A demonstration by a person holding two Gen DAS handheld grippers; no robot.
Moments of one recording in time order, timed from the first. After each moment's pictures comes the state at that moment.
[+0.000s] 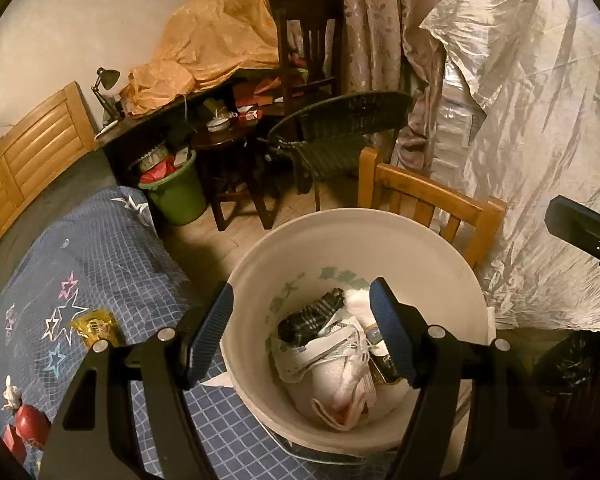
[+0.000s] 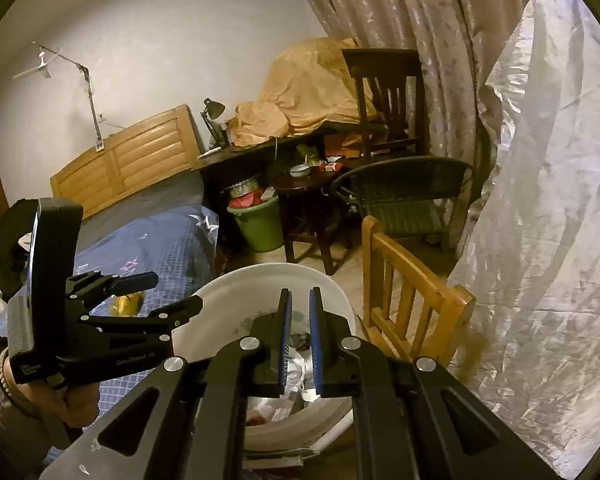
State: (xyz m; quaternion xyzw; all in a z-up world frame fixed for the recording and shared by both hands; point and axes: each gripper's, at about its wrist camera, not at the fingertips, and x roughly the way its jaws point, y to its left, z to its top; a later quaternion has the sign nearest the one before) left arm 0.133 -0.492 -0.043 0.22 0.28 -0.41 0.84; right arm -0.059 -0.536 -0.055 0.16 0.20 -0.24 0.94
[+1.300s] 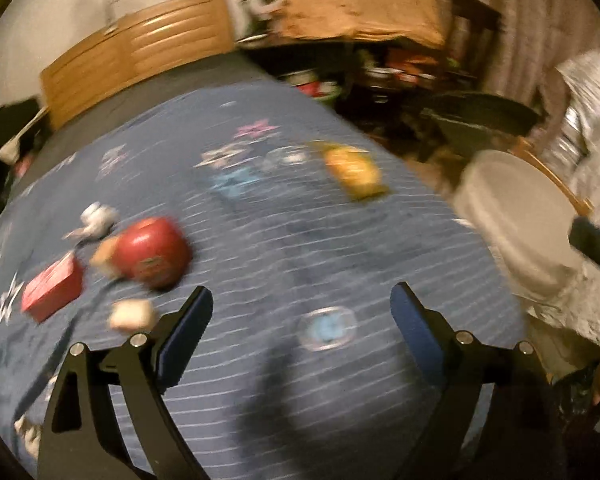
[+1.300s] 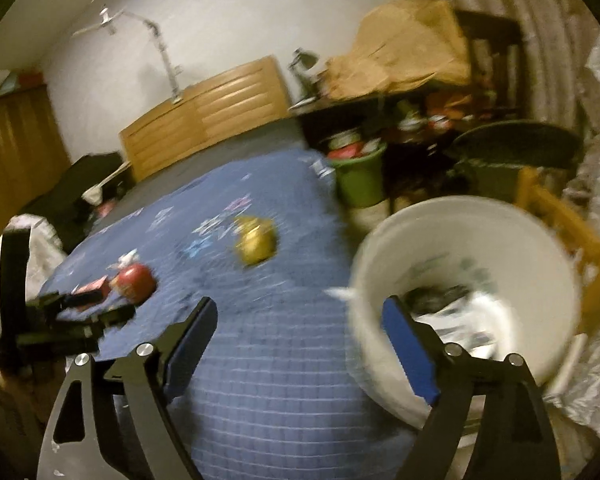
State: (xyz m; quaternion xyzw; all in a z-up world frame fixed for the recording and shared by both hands) left arm 0.200 -0.194 -0.061 0.11 0.39 -0.22 0.89; right arm 0.065 -0.357 -0.097 0.16 0.27 -0.07 0.95
